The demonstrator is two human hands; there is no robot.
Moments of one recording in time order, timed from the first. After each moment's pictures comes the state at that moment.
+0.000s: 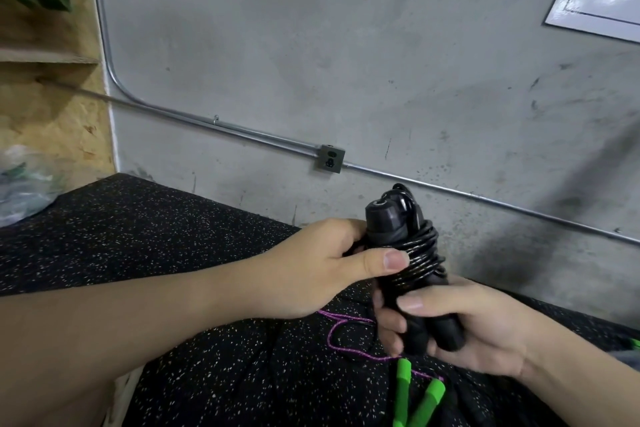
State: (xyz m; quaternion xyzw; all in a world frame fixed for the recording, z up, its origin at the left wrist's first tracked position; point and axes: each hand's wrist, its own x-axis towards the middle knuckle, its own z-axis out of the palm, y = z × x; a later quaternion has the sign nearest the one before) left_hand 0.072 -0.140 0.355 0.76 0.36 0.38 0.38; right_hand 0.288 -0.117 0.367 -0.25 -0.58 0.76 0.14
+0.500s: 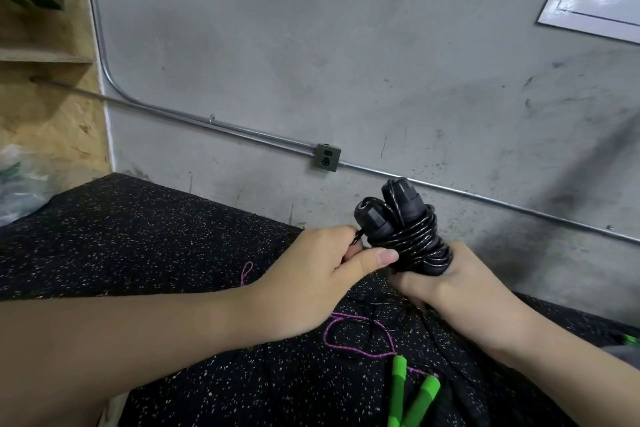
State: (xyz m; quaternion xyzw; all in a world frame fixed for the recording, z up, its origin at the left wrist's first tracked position) left_hand 0.091 -0.143 0.336 0.74 0.46 0.45 0.20; right_hand 0.290 -0.118 0.371 -0.45 -0.76 0.36 0.31
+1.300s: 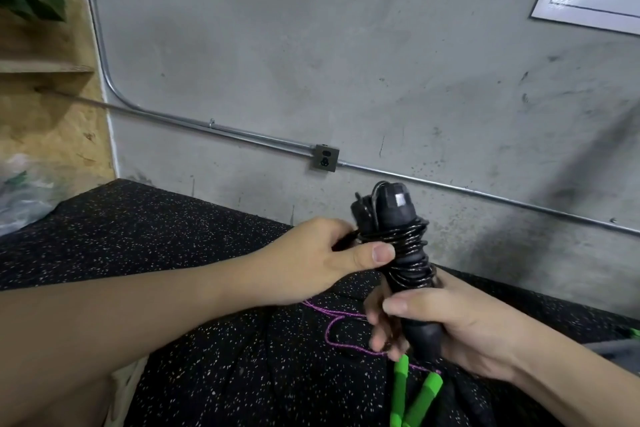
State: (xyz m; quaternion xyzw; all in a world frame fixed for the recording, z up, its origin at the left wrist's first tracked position) left_hand 0.087 -0.135 0.356 0.75 0.46 0.34 0.33; right_hand 0.302 -0.132 0.365 -0.31 -0.63 0.69 0.19
